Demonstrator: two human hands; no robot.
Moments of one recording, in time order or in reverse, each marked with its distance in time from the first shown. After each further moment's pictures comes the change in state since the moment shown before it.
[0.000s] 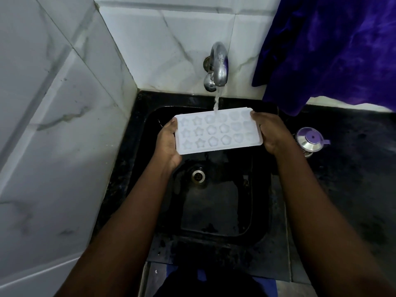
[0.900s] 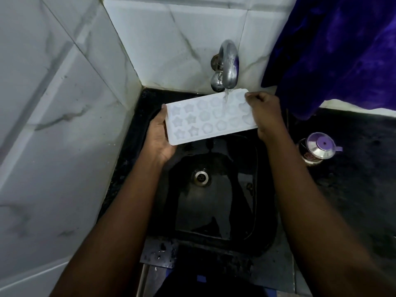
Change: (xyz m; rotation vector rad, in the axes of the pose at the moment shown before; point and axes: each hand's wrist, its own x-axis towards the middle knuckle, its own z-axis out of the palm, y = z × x) left_hand -0.001 0.041 -0.002 -0.106 -0.120 0.017; right_hand 0.013 -0.036 0.056 -0.084 0.112 -0.267
